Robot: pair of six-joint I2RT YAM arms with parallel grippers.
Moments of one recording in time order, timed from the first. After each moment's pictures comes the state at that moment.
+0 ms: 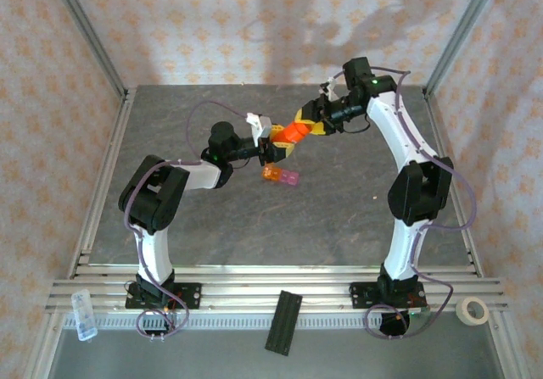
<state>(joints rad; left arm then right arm) -0.39 1.93 1.01 0.98 0.86 -0.14 0.24 1.94 1.94 -1.12 -0.85 0.47</state>
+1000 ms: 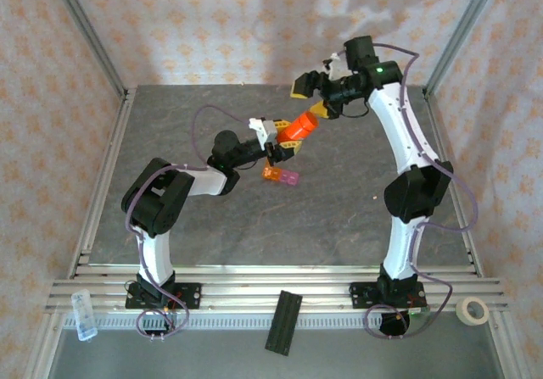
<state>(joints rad) -0.46 1.92 0.97 1.18 0.70 -0.10 0.23 1.96 2.18 -1.11 -0.73 0.57</state>
